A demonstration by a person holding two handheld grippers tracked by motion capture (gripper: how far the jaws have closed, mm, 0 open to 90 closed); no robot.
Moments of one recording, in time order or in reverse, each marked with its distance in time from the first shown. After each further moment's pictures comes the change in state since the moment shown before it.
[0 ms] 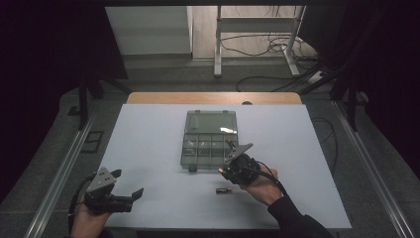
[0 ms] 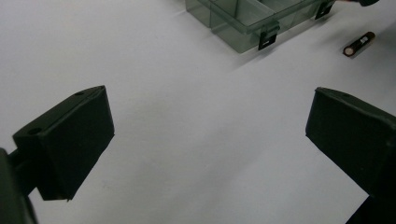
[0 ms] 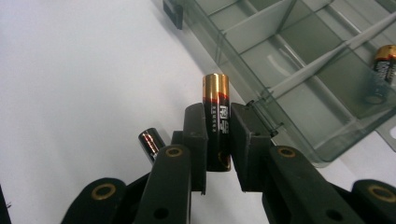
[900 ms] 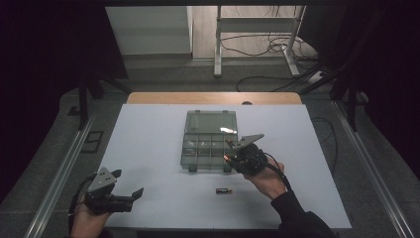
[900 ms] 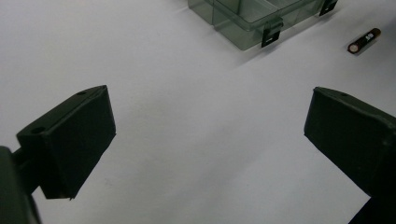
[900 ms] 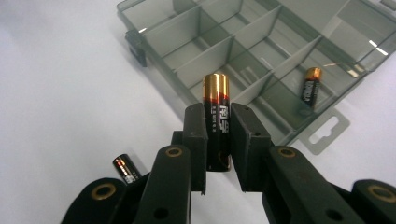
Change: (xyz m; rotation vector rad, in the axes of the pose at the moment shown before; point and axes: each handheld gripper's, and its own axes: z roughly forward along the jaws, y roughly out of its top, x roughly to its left) left arm 0.001 0.000 0.000 0.005 0.006 -0.001; right arm -0.019 0.009 -0.024 -0.086 -0.075 0.076
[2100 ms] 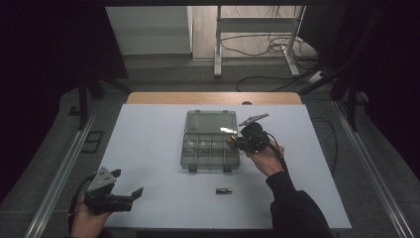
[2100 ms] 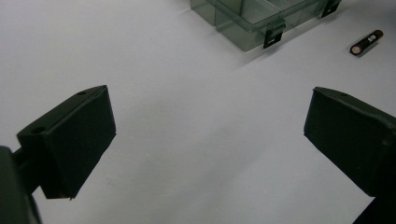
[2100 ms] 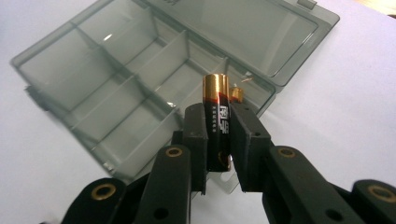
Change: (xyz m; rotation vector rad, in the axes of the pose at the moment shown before) left arm 0.001 0.000 0.000 -0.005 0.004 -0.005; right arm -0.058 0.023 0.022 -0.001 -0.091 0.171
